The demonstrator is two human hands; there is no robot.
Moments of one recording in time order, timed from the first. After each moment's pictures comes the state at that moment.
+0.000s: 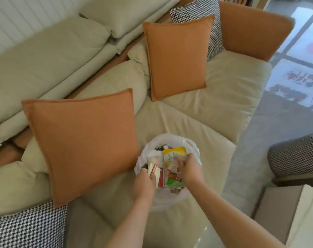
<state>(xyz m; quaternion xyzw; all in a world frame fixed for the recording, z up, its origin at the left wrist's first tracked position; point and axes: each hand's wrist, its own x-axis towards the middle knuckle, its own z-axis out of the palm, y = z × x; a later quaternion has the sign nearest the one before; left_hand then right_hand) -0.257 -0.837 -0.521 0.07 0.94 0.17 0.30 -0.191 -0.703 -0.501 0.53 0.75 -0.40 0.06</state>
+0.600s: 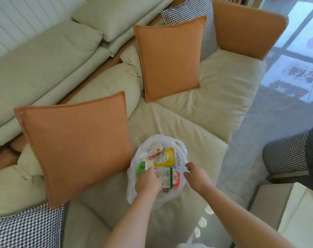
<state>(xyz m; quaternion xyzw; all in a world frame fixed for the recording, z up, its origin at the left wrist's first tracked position) -0.235 -0.785 -0.493 0.11 0.92 0.09 0.36 -0.134 -0.653 -0.496 0.42 0.78 -0.42 0.19</state>
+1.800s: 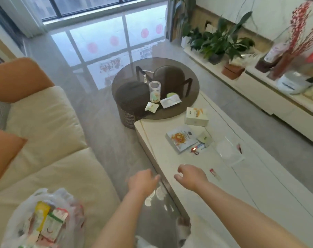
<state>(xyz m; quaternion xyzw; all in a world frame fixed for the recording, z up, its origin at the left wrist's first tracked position) 0.157 -0.756 -0.396 0.71 0.61 -0.16 0.30 0.332 -0.796 -0.416 0.75 0.59 -0.28 0.06</state>
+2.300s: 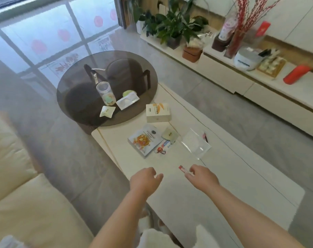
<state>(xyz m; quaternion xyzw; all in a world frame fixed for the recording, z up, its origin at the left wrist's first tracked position) 0.352 -0.737 -0.426 0.78 0.51 -0.19 0.31 0.528 -0.837 -0.448 0.86 0.38 -0.34 0.02</state>
